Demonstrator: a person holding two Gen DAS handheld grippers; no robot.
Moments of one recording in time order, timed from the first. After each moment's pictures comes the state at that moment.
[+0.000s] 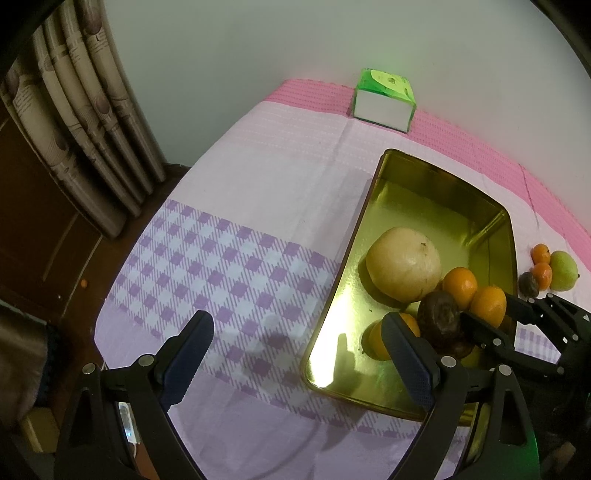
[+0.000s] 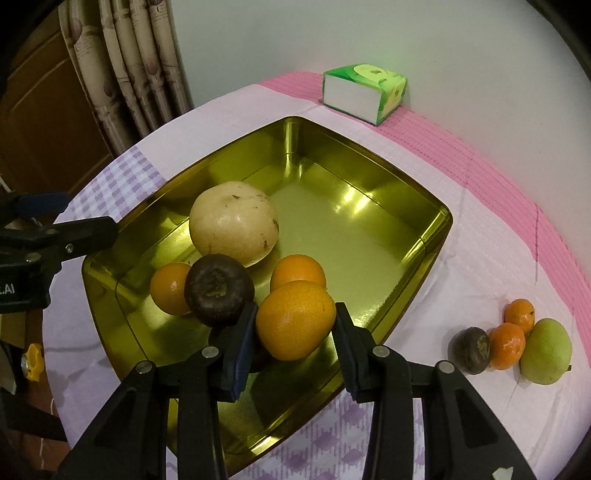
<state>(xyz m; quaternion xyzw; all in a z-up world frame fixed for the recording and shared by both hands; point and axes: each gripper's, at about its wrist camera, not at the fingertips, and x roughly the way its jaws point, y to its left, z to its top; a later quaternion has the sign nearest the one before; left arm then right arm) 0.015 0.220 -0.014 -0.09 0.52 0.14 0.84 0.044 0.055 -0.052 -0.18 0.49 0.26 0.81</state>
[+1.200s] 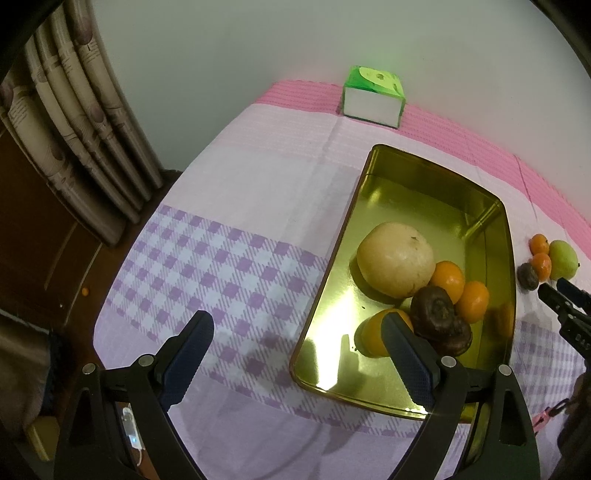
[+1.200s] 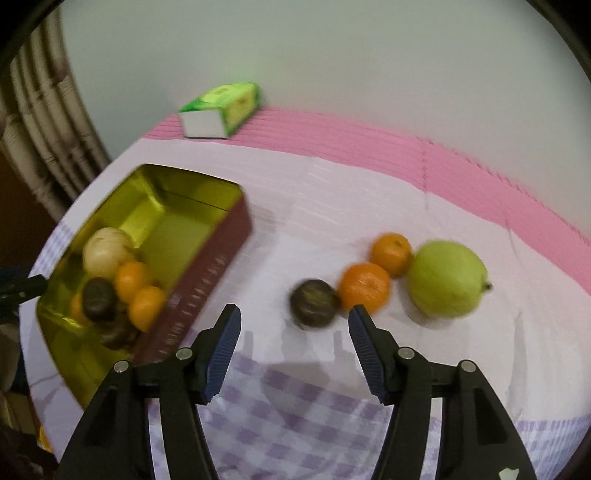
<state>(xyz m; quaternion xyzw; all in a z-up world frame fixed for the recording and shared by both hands) 0.015 0.213 -0.016 -0.07 0.52 0.13 0.84 0.067 -0.076 -0.036 -0.07 0.48 0.12 0.86</state>
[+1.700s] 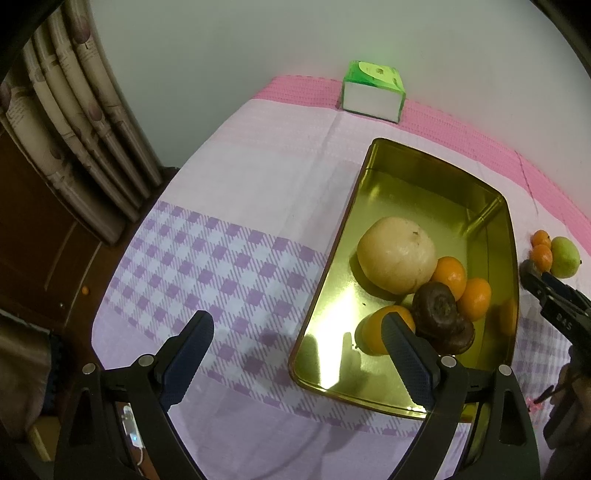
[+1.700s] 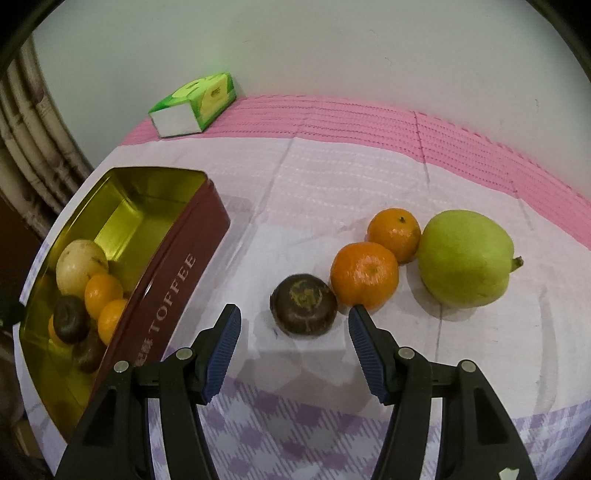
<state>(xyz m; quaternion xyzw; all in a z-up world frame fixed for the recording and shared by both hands) 0.014 0.211 -0.019 -0.07 0.53 0.13 0.84 0.083 -0.073 -0.062 -0.03 0.49 0.10 0.86</state>
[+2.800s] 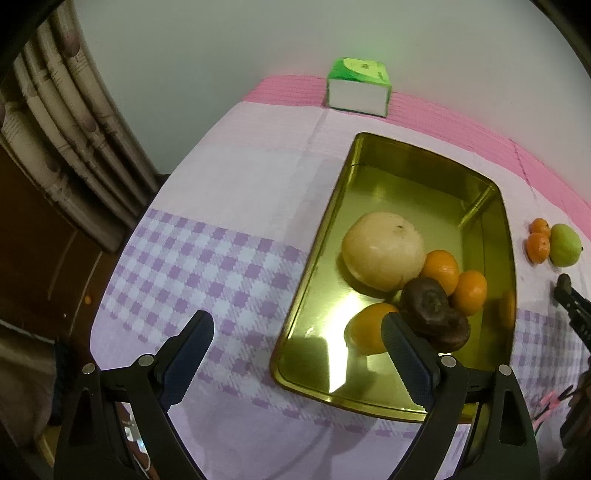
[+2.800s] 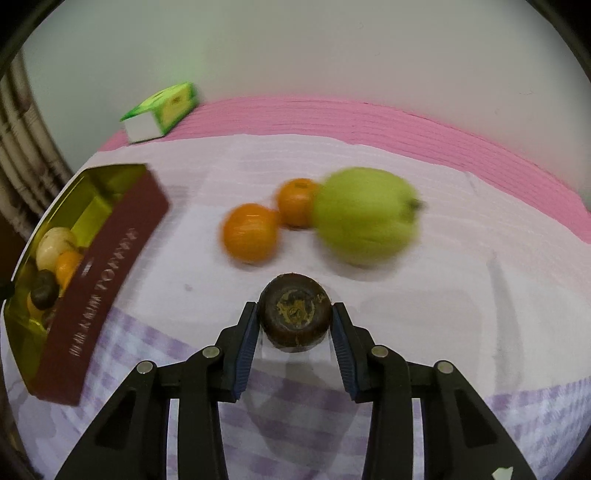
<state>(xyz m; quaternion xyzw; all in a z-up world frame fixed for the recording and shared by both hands) 0.015 0.195 -0.016 -0.05 0.53 0.12 0.84 0.053 -0.152 -0.058 -0.02 0.48 0.05 0.88</state>
